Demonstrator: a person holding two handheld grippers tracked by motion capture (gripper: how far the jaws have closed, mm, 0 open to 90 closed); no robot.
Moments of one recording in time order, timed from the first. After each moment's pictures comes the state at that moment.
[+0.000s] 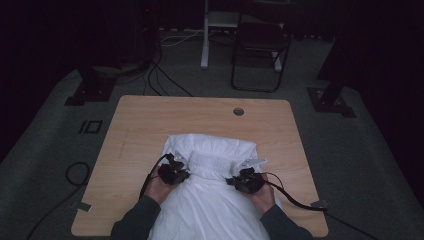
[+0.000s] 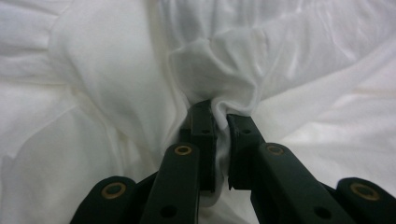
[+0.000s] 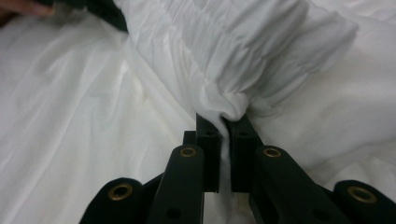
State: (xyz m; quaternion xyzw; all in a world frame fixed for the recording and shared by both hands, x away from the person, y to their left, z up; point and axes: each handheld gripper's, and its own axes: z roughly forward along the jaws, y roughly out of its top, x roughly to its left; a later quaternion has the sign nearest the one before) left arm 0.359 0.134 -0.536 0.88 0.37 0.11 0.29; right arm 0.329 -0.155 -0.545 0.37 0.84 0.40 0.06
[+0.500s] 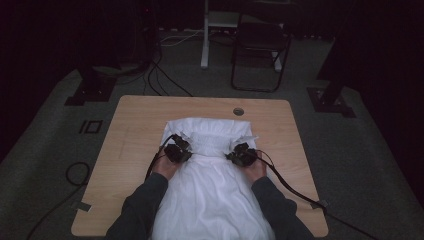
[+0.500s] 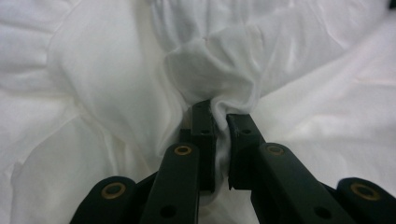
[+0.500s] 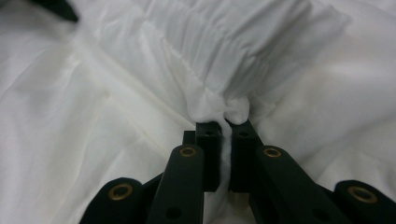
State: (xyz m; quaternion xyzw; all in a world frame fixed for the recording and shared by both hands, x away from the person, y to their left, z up) left arm 0.423 0.119 -0.530 0.87 0.39 0.16 0.27; right arm 0.426 -0.148 -0.555 0.38 0.84 0.38 0.12
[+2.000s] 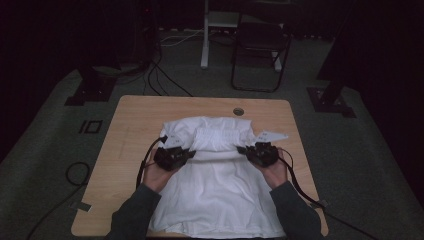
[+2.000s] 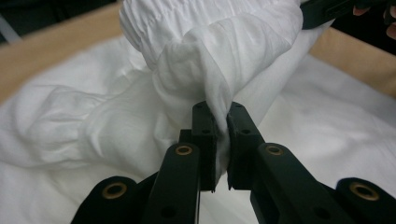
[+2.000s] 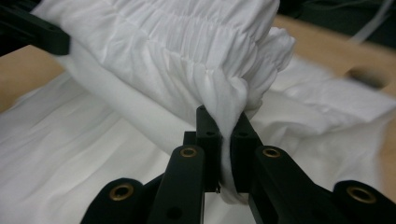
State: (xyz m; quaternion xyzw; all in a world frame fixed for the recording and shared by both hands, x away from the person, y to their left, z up) left arm 0.338 0.135 -0.461 0.83 0.32 0.15 0.43; right arm 0.366 -0.189 -0.469 0.34 0.80 0.47 0.15
